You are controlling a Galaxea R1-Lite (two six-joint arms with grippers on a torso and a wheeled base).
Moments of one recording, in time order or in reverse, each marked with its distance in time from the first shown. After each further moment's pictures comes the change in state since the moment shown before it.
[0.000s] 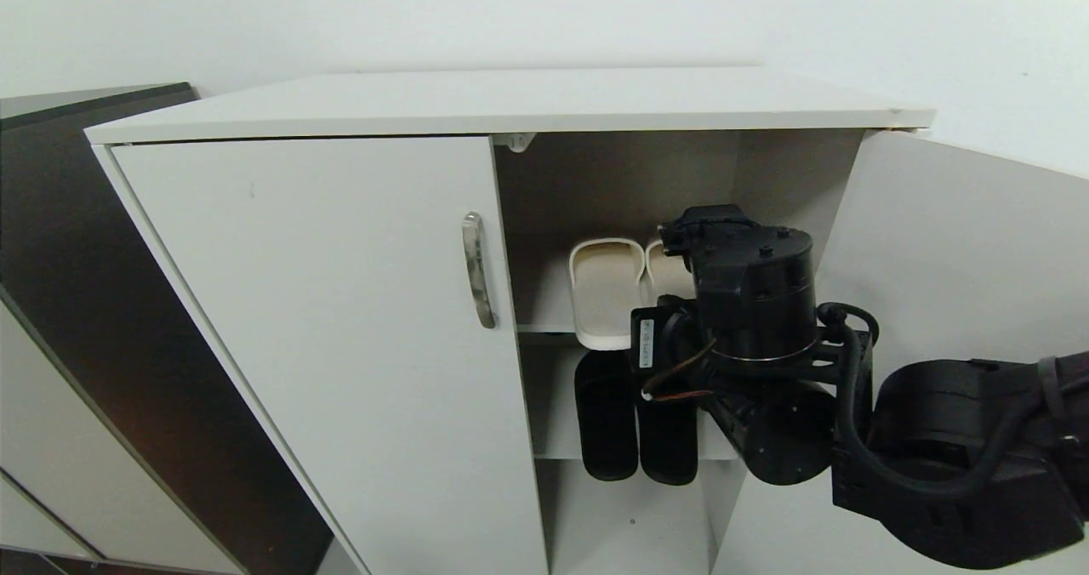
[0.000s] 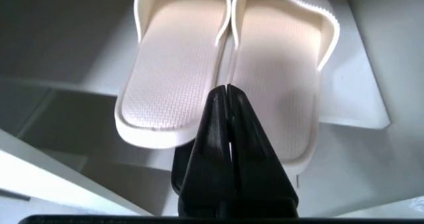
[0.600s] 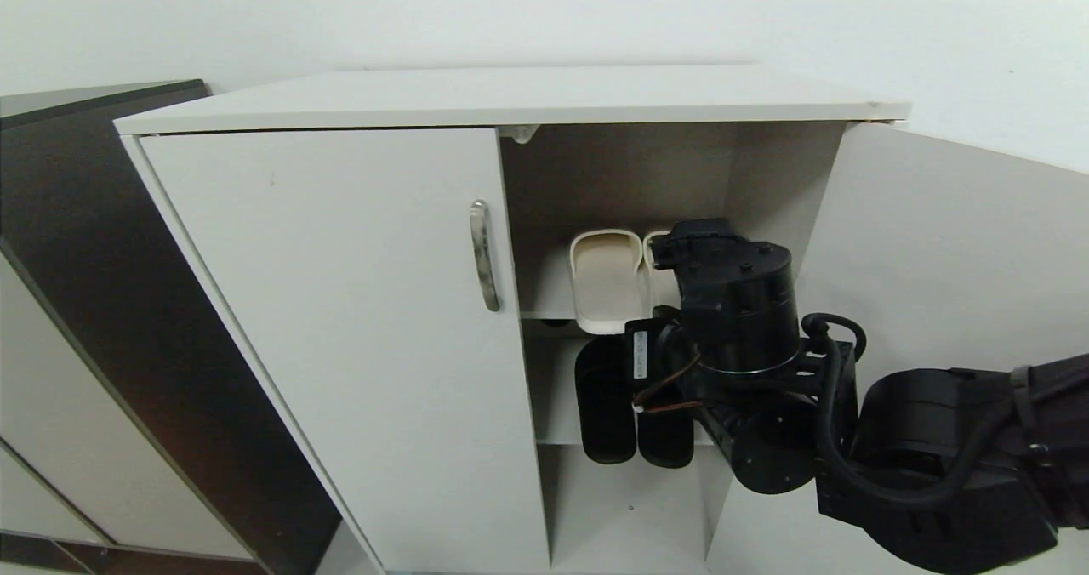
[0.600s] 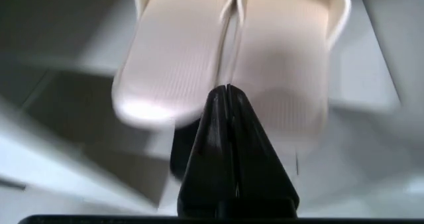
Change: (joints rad) left arm 0.000 0.000 0.000 0.000 0.000 0.000; right arm 0.005 0.022 0.006 -0.001 -0.002 0.004
